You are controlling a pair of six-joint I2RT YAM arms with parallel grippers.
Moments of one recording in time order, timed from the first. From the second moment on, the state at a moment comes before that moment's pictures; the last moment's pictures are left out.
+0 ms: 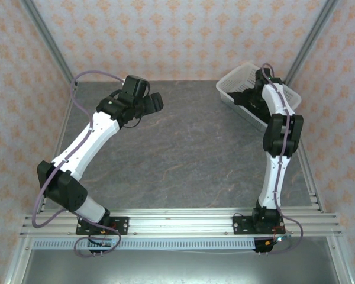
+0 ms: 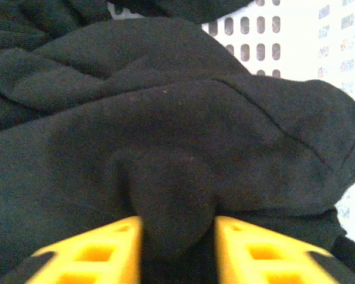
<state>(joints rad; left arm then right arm) -0.40 1.54 1.55 -0.80 -0.14 -0.65 -0.08 2.28 2.07 -1.06 0.21 0.77</state>
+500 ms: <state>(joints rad) -0.40 1.50 1.55 -0.85 -0.24 -0.65 0.04 1.84 2.20 -0.85 0.23 0.69</state>
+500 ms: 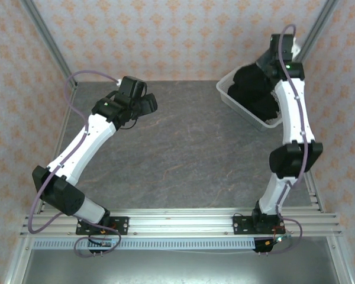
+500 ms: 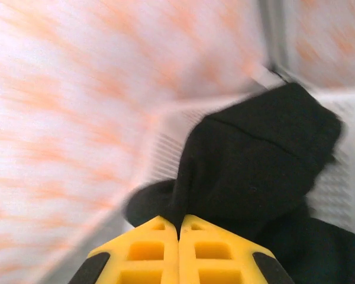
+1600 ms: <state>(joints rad) -0.40 1.21 1.42 -1.05 -0.77 -0.81 0.85 2.06 2.33 -0.79 -0.21 0.57</state>
